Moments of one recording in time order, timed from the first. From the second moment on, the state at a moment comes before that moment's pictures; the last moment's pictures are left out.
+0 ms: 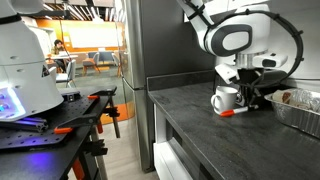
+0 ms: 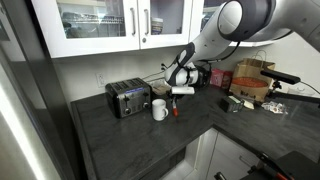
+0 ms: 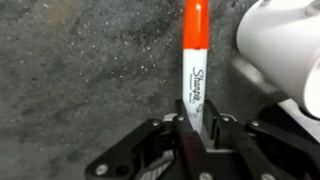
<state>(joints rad) -0.04 0.97 -0.02 -1.52 0.09 2.74 0.14</state>
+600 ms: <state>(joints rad) 0.32 0.85 -0.38 -1.85 0.16 3.23 0.37</state>
